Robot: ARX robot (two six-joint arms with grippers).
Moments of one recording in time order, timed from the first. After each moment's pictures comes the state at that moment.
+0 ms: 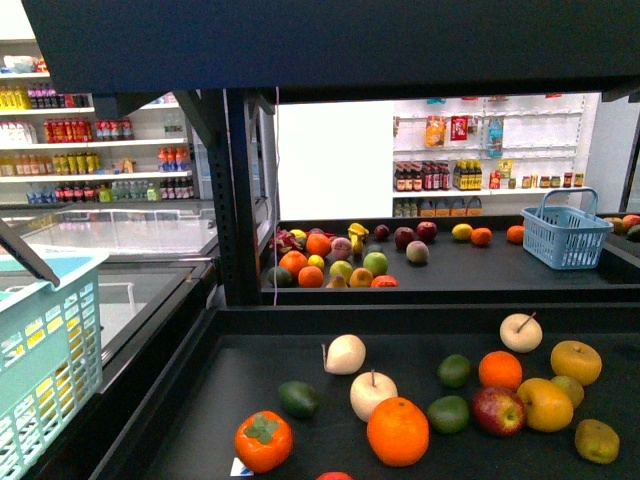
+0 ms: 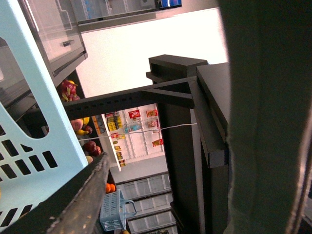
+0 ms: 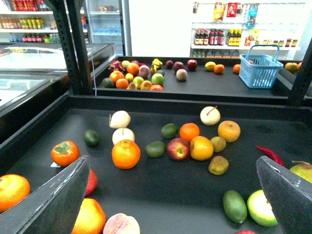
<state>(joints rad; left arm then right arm) 0.39 2.12 1.11 1.31 0.45 -1.50 0.00 0.00 0.02 0.00 0.00 0.00</state>
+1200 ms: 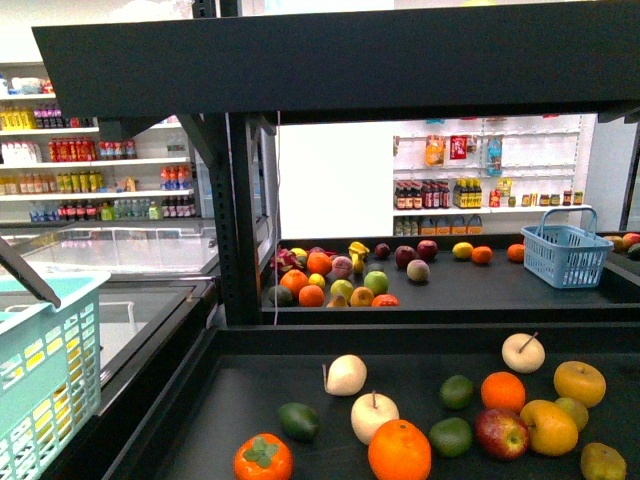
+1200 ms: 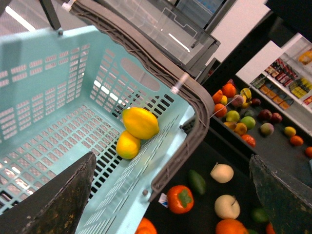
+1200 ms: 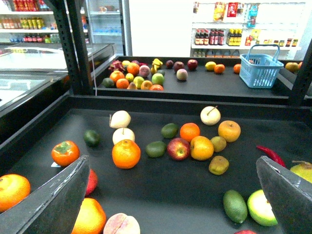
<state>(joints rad) 0.14 1.02 0.69 0.14 -0.08 -0.50 0.00 0.00 0.02 0.00 0.00 0.00</state>
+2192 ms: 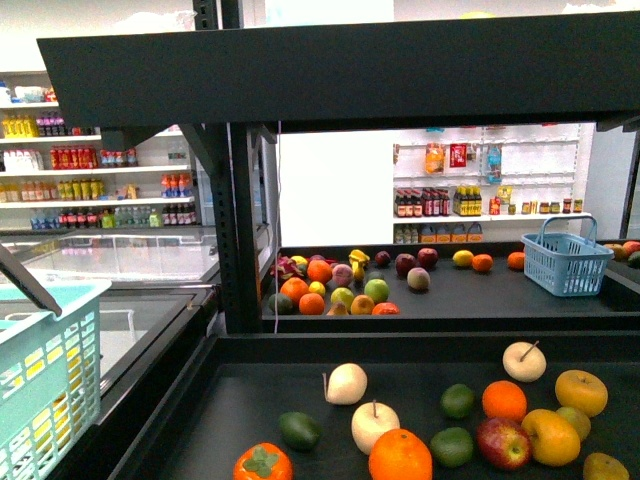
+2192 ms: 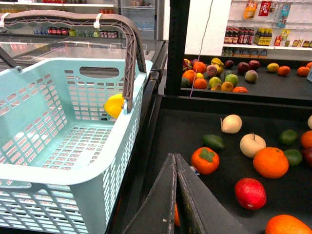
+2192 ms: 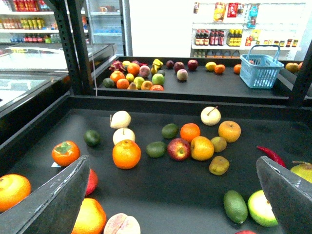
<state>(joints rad) -0.17 0.35 0.04 0.31 -0.16 -0.01 0.00 0.00 0.02 0.00 0.00 0.00</state>
